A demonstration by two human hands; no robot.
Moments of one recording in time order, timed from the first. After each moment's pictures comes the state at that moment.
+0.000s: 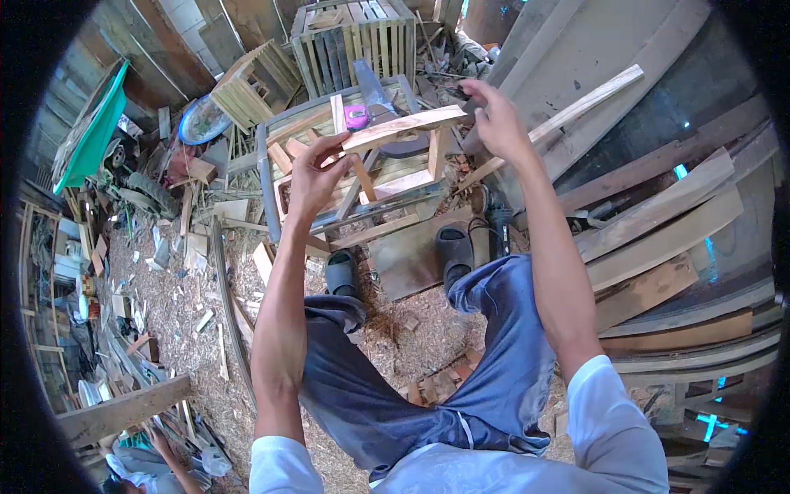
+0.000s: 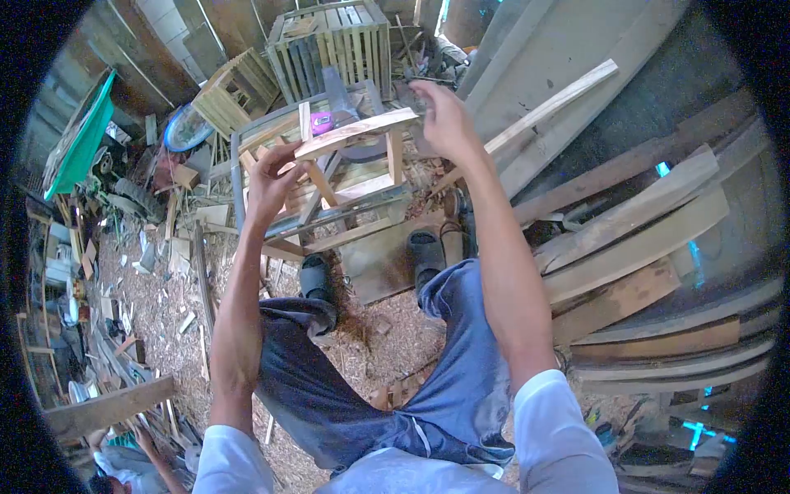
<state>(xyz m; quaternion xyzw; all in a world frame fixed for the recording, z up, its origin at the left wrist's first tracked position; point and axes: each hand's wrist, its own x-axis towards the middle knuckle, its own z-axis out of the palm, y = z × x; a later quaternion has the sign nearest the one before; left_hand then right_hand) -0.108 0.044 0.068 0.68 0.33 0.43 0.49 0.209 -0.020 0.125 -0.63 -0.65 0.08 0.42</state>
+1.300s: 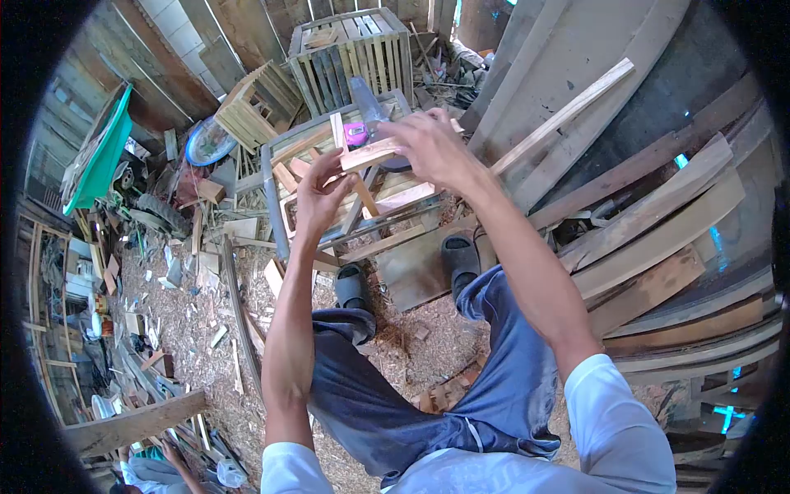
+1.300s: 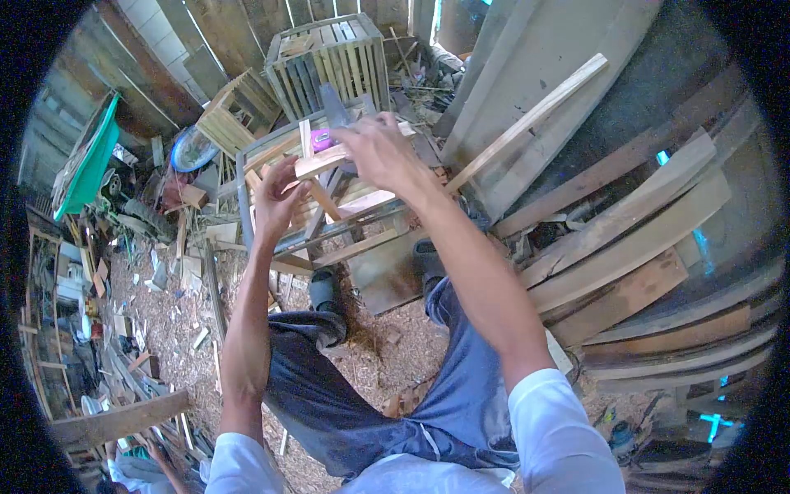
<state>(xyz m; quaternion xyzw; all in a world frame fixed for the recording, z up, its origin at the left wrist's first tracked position) -0.106 0.042 0.062 0.66 0.30 0.44 0.53 0.132 -0.014 0.134 -0.56 -0.80 0.00 0.23</state>
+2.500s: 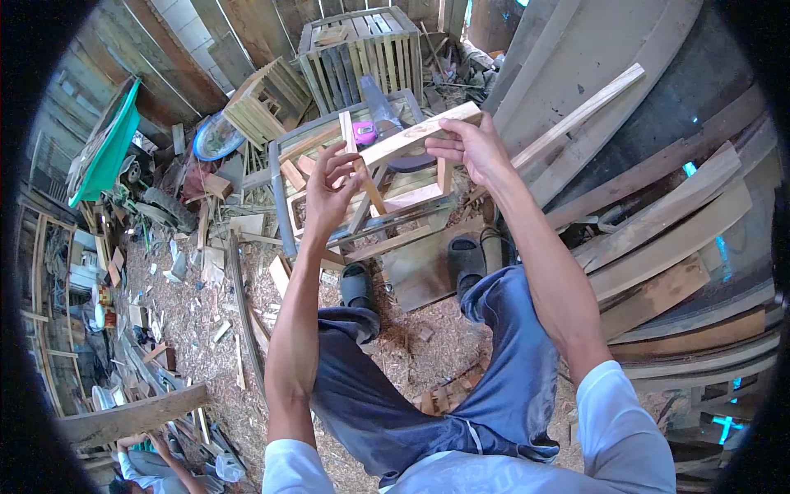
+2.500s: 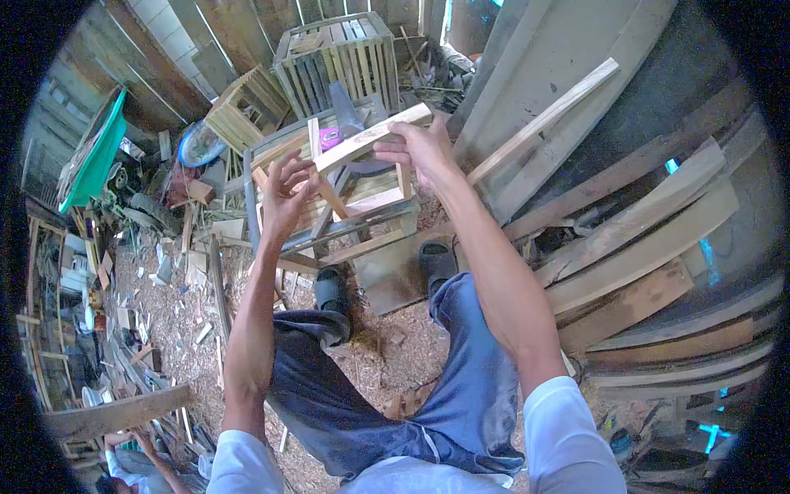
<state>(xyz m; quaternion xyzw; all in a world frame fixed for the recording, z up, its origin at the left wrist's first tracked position) -0.102 0.032 0.076 0.66 0.33 0.44 0.52 0.152 -0.020 0.135 -0.49 -0.27 0.50 0.66</state>
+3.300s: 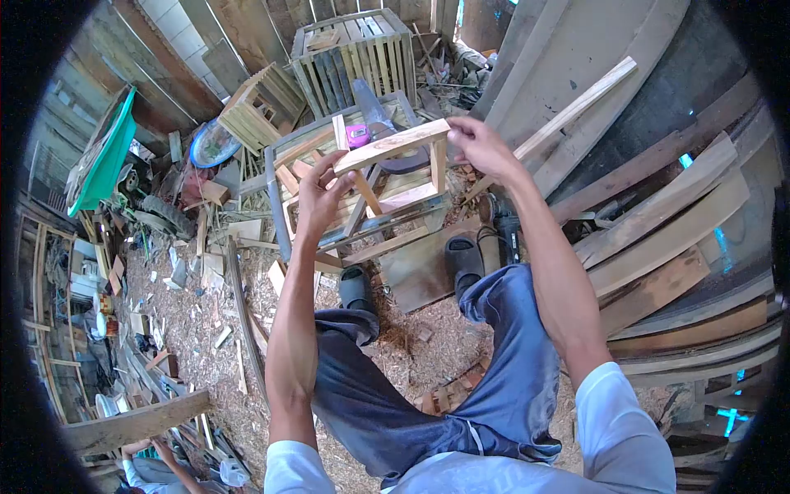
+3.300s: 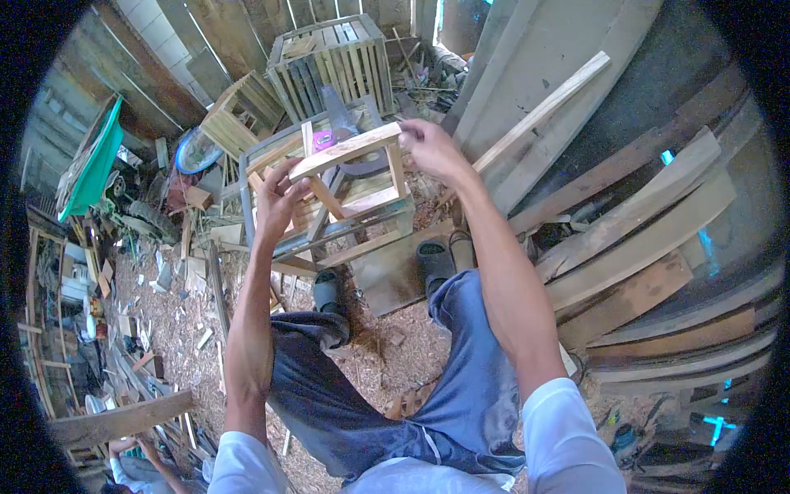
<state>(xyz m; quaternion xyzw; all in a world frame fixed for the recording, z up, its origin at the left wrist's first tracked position) -0.105 0.043 0.069 0.63 0.34 0.42 0.56 0.200 -0.021 0.099 -0.64 -0.50 0.37 0.45</state>
